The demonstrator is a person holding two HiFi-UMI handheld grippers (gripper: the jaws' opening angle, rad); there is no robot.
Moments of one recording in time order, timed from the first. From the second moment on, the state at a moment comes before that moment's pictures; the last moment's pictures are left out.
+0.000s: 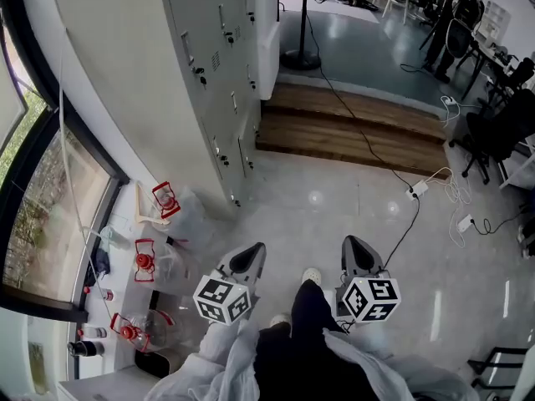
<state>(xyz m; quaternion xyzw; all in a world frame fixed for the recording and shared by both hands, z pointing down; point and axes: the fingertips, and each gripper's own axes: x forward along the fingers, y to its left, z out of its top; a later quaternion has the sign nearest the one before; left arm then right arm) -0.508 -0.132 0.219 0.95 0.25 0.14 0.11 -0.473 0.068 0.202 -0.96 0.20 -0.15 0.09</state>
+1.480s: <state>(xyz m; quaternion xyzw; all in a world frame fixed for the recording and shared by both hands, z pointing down) -0.231 -0.035 0.213 0.95 0.26 0.15 0.10 -0.210 0.159 0.200 -0.96 0.20 -0.14 0.10</state>
